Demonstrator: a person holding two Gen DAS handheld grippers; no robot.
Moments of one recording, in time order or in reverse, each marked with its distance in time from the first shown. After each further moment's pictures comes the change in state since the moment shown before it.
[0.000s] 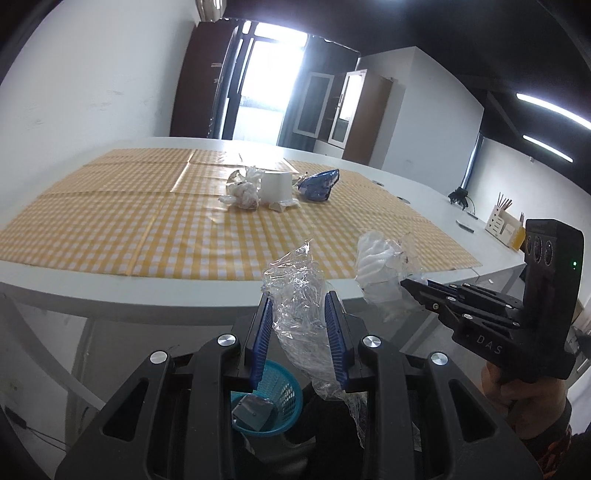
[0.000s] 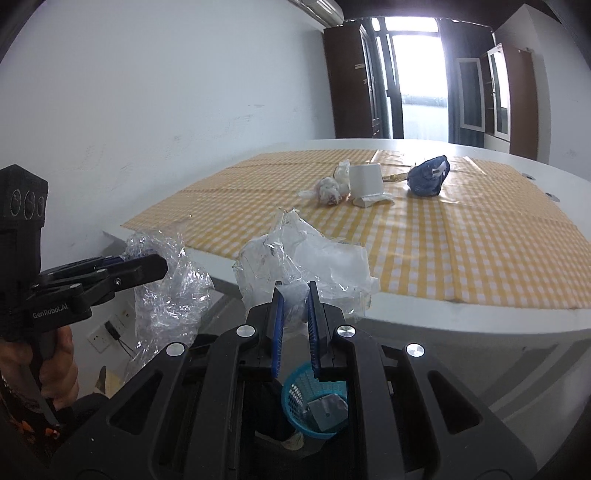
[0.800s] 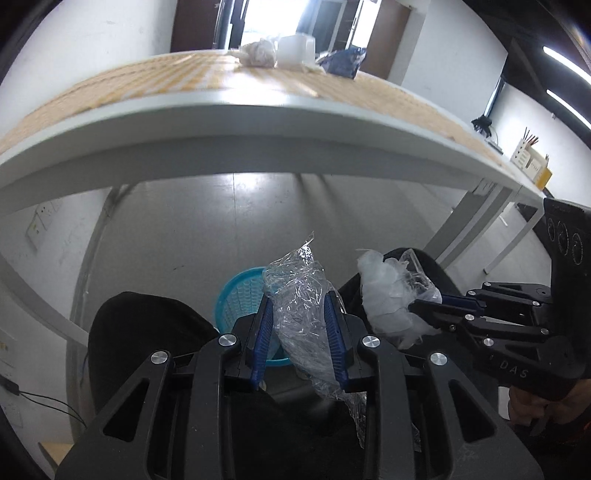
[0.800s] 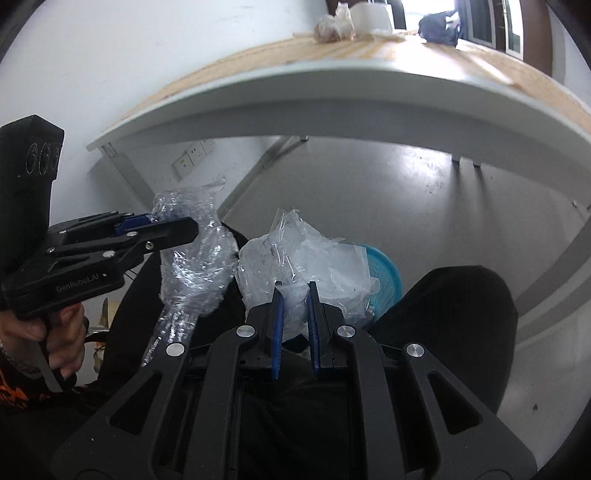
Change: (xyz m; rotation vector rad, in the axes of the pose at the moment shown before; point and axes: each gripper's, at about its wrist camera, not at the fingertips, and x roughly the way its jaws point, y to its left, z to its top) left arm 0.097 0.027 -0.105 -0.003 0.324 0.043; right arm 0.084 -0.005 -0.121 0.084 0.379 0.027
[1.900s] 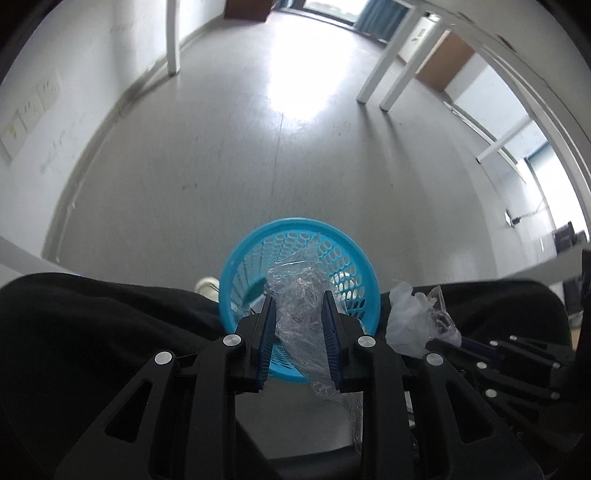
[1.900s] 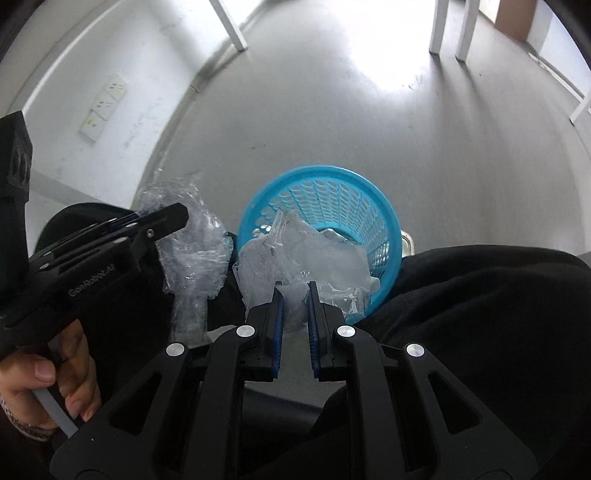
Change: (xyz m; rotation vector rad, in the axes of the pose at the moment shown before) left arm 0.217 0.090 0.017 -0.299 0.287 0.083; right arm 0.221 -0.076 0.019 0.205 0.379 -0.106
